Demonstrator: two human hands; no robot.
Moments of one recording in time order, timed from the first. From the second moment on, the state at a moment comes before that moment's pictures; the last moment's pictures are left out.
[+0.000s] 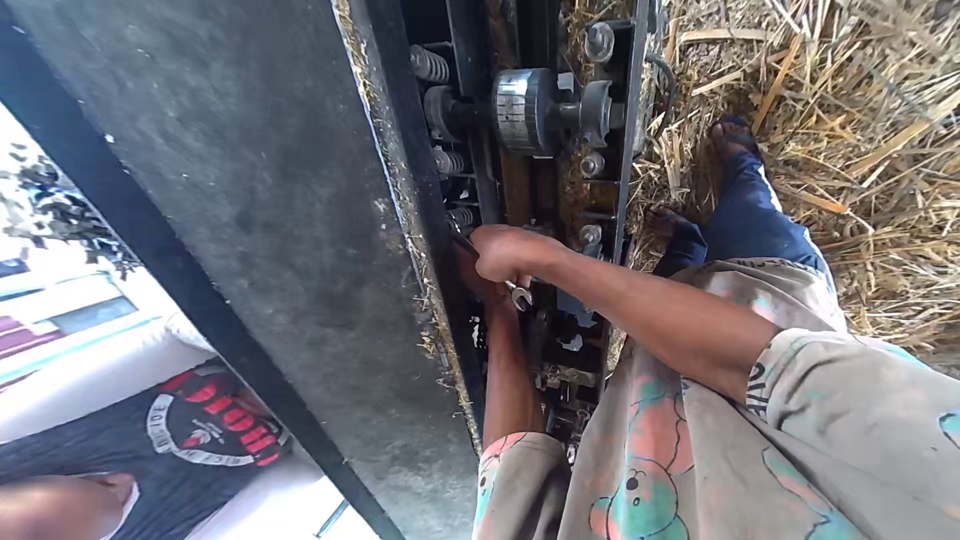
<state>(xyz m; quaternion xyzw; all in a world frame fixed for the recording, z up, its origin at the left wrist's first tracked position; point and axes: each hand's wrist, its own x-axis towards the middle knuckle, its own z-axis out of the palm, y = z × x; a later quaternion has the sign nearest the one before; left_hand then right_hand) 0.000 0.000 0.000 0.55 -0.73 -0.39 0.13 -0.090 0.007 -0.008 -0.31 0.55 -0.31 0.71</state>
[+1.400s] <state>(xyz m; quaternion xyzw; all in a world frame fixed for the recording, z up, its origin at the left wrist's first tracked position) 0.003 0.012 -0.023 0.52 -0.84 -0.16 0.01 -0.145 0.188 -0.001 -0.34 0.73 -0.41 0.44</state>
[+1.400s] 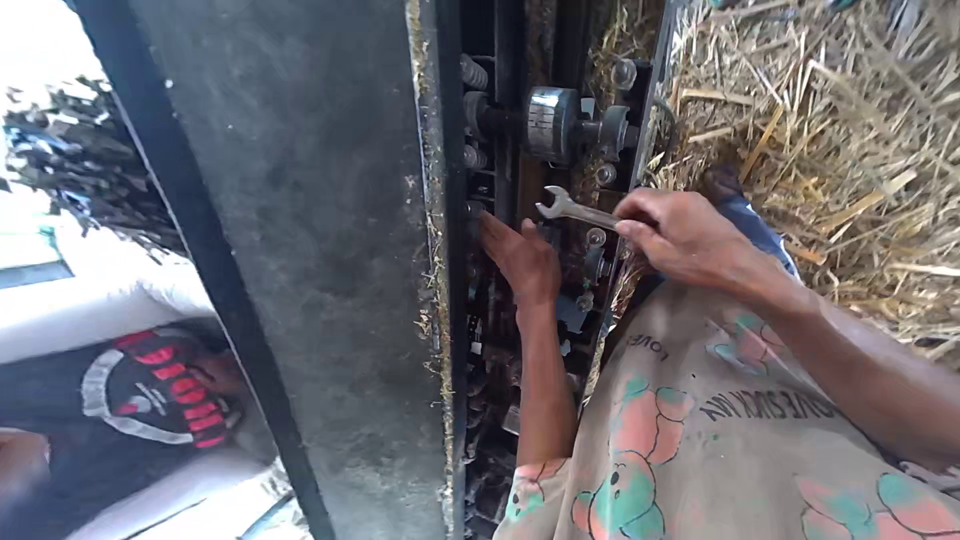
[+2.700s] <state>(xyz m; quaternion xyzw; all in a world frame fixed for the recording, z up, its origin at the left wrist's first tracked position) -0.089 -0.049 -0.078 0.70 -0.25 -0.36 0.56 -0.359 0.238 0.001 -0.56 0.67 -0.15 0.47</state>
